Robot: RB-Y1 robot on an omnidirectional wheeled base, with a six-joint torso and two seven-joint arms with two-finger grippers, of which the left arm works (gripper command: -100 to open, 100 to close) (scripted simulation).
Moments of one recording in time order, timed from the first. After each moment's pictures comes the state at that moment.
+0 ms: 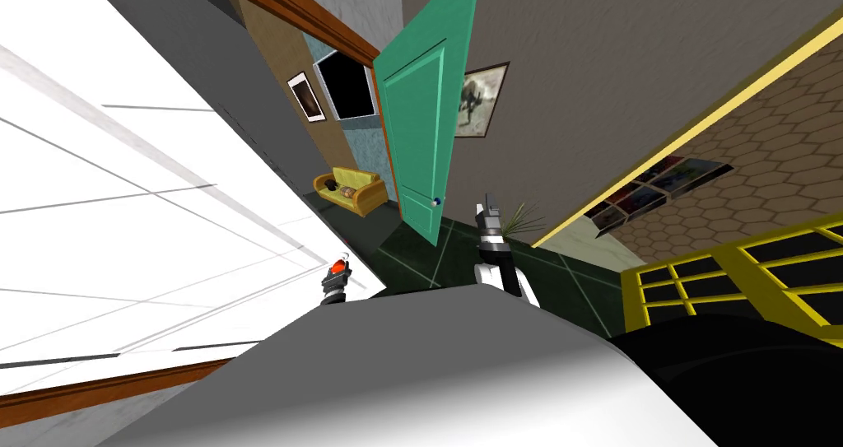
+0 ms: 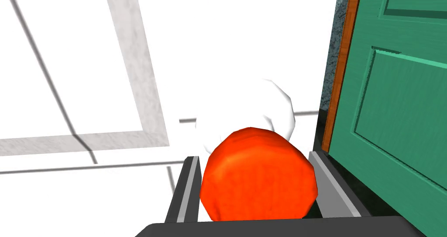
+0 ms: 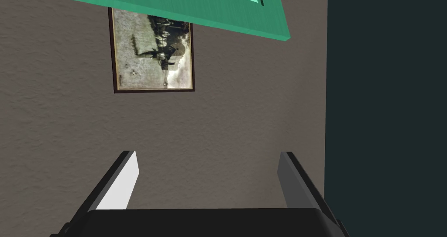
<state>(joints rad) 0.20 0.36 -0.16 -0.90 0.70 -0.86 1.44</state>
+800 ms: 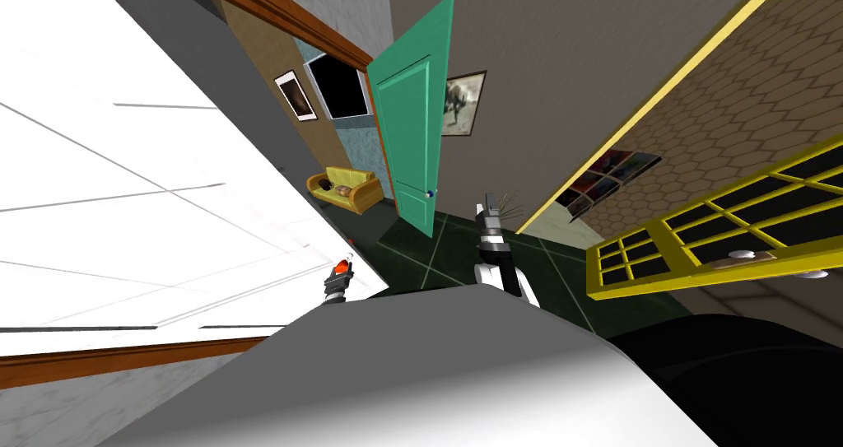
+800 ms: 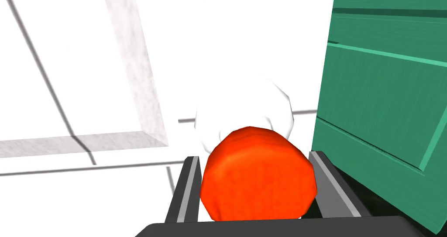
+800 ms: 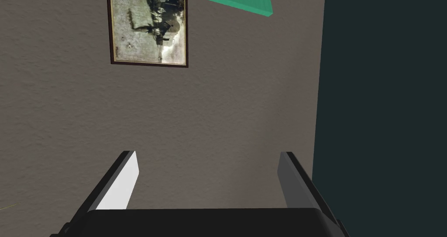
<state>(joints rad) 0.22 0.41 -0.25 -0.92 0.66 -0.90 1.51</state>
